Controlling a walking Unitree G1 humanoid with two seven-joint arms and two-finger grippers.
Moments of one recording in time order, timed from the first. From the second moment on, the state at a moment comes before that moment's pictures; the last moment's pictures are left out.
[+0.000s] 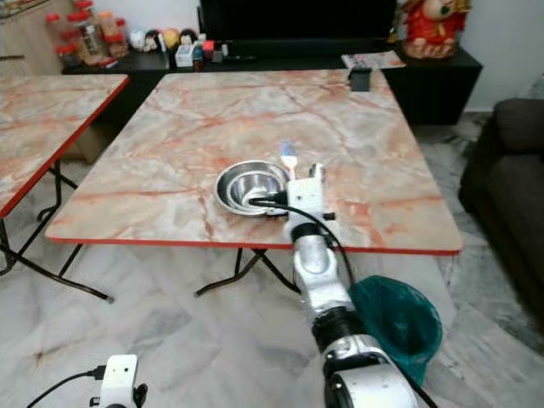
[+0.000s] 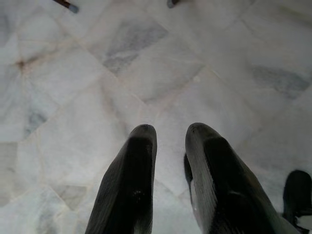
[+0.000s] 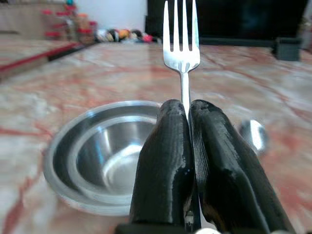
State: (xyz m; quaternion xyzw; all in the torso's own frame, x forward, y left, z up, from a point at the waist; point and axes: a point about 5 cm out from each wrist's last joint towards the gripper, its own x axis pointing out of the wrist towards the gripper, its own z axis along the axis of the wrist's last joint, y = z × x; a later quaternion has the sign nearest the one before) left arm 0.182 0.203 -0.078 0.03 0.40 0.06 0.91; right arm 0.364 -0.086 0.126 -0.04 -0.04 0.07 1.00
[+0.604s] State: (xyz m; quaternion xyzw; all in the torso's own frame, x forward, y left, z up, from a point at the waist) left arm 0.186 0.192 -0.078 0.02 0.39 0.06 0.92; right arm 0.365 -0.111 0.120 -0.05 -0.03 0.03 1.00
